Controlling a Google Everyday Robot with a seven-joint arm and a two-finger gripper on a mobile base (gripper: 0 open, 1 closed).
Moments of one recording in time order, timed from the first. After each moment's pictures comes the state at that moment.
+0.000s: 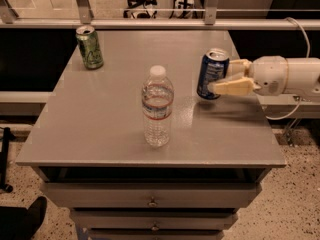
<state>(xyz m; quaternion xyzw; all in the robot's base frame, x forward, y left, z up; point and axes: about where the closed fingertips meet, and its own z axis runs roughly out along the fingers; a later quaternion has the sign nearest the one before) 0.586 -0.167 0.897 -0.46 0.61 0.37 0.52</state>
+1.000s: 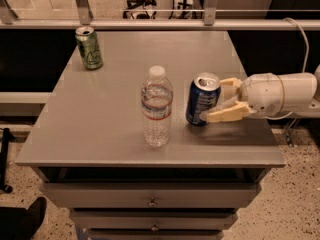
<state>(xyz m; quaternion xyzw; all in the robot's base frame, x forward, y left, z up) 0.507 -0.129 0.886 -0.54 0.55 0.40 0.50</state>
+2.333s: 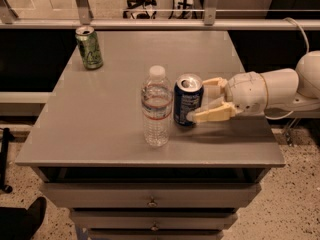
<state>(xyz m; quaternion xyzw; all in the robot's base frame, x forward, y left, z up) 0.504 -0.096 0.878 -0.57 0.53 0.40 0.47</state>
